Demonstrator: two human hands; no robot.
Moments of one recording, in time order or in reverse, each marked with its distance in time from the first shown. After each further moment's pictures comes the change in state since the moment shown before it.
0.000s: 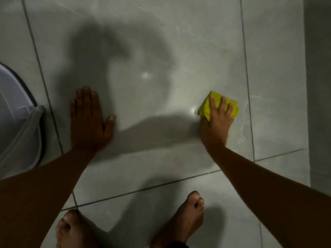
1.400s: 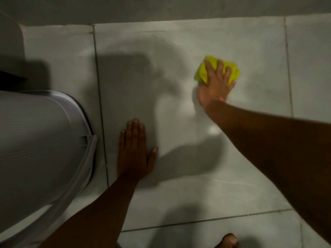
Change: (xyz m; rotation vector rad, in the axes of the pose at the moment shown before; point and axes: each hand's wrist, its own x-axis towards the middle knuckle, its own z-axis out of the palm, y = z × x) left_hand 0.003 0.002 -0.009 0.020 -0.085 -0.017; right_hand 0.143 -0.217 -0.010 0.078 0.011 -0.176
